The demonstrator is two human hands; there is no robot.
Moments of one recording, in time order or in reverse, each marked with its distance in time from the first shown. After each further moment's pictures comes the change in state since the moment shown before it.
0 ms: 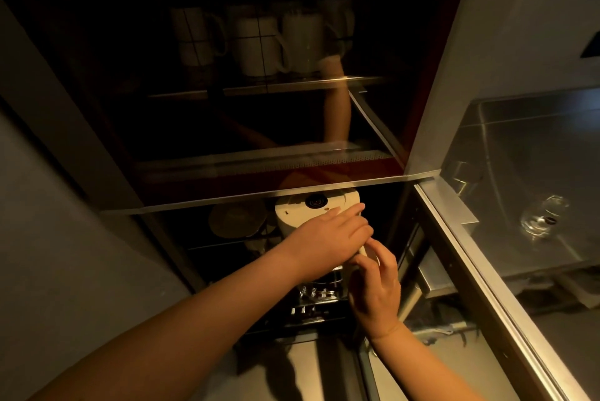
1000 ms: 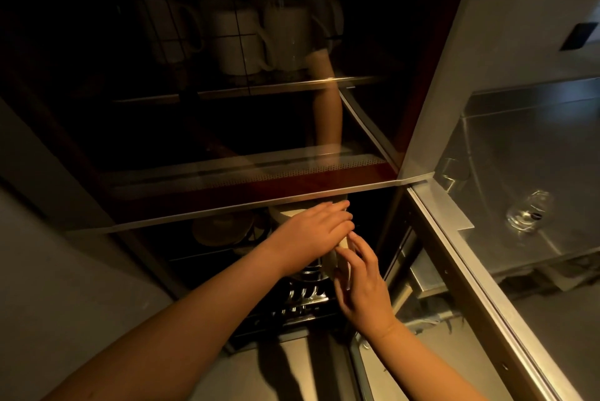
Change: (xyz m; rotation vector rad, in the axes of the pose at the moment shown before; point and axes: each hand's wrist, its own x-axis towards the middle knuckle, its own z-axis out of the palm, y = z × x) left_hand 0.009 -0.033 0.018 0.022 -0.009 0.012; right_hand 0.001 0.016 0.006 0.029 -0.363 0.081
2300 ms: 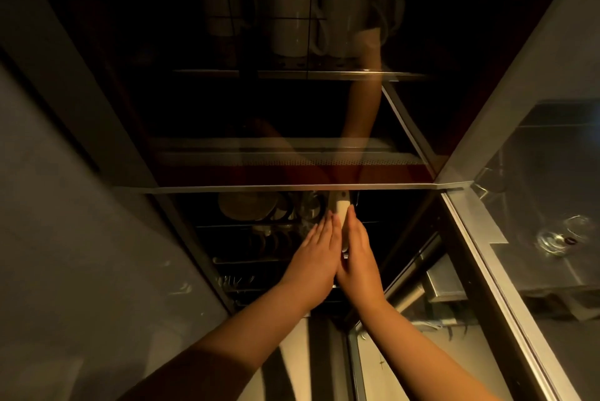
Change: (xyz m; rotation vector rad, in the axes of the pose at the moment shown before) left_hand -0.039 0.052 0.042 -0.324 -0.152 -0.716; right_hand 0.032 -0.026 0.020 0.291 -0.241 0.318
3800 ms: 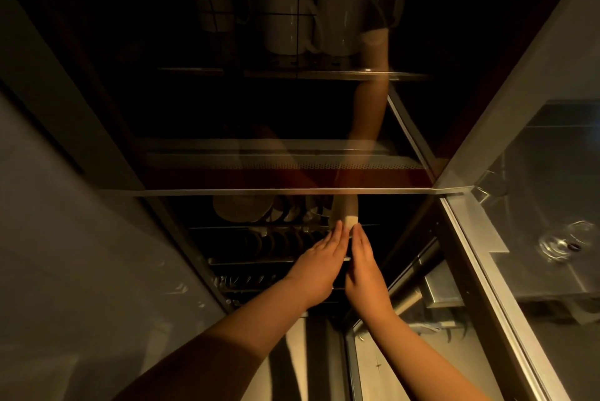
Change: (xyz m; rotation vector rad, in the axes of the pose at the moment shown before) left_hand 0.028 -0.008 0.031 -0.066 -0.192 0.100; right_hand -0.005 0.041 -0.004 -0.180 -0.133 0.094
